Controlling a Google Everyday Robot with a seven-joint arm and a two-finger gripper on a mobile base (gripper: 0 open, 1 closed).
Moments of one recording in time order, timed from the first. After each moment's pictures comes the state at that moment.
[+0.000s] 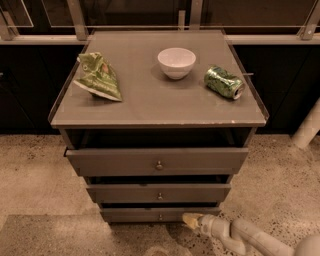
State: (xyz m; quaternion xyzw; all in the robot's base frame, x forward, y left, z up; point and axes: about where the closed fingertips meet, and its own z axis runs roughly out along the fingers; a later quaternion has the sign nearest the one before) arm 0.544 -0.153 0.207 -0.12 0.85 0.38 0.36
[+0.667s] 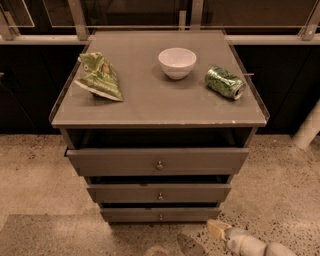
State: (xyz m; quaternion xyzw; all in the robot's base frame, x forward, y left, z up) arm 0.468 -0.233 0.320 -0.05 0.85 0.33 0.42
